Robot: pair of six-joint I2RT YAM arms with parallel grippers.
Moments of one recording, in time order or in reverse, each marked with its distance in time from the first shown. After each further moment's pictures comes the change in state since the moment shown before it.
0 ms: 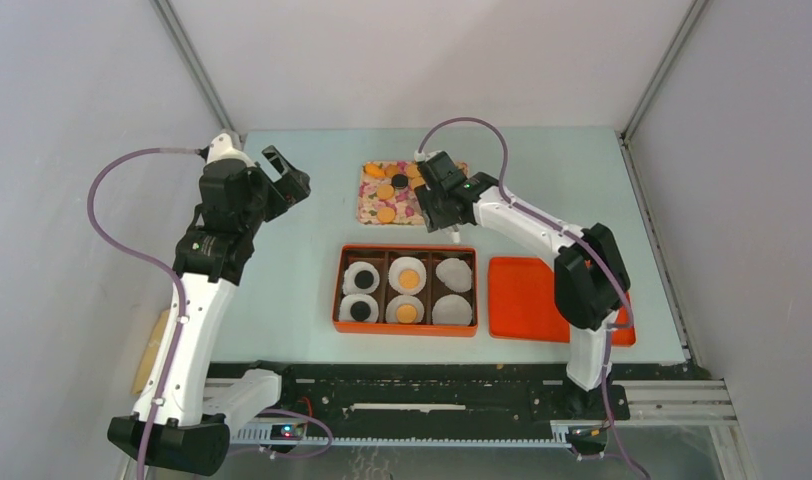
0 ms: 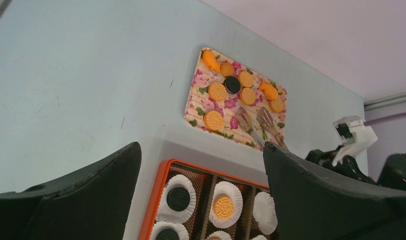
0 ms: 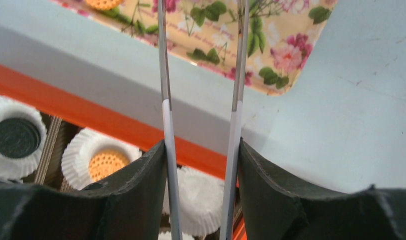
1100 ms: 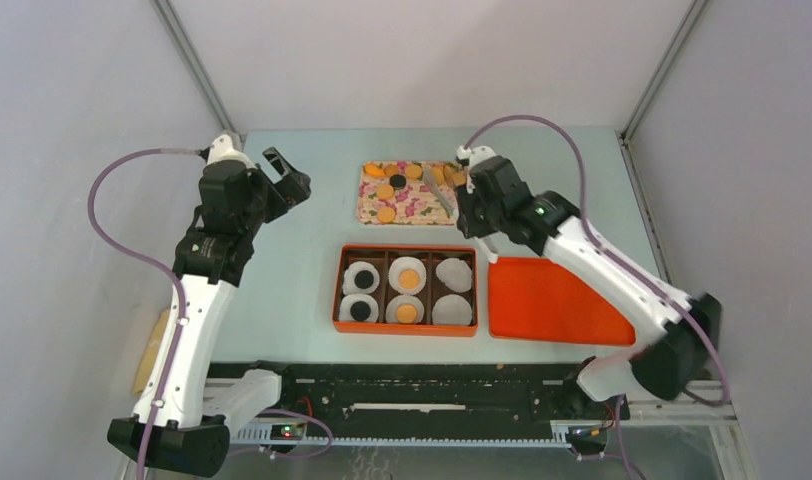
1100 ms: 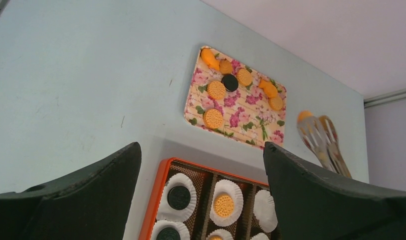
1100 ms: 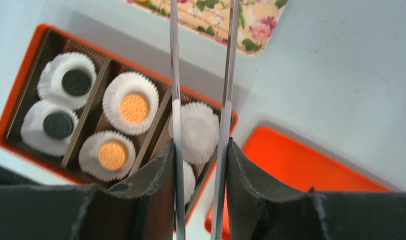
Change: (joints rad) left arm 0.000 -0.008 -0.006 -0.001 0.006 0.006; right arm -0.013 -0.375 -0.171 -0.041 -0.055 0.007
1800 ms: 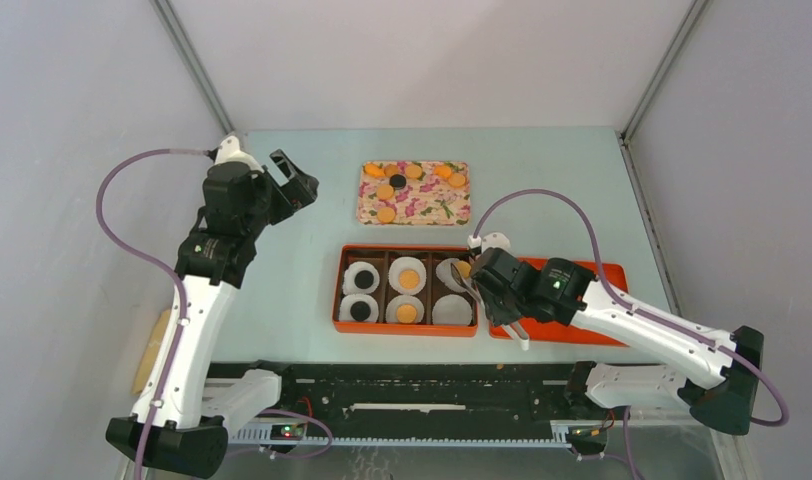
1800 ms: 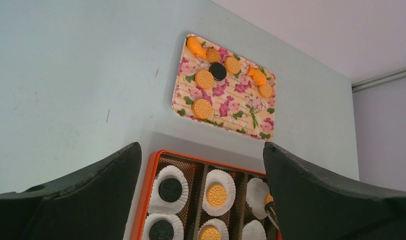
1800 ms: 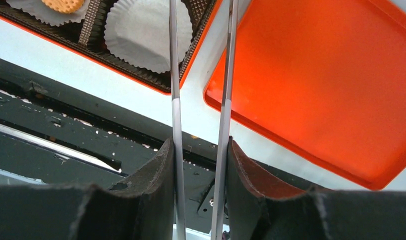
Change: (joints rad) left arm -0.023 -0.003 -0.013 0.003 0.053 -0.008; right arm 0.352 -0.392 -0.360 -0.384 0.148 0.286
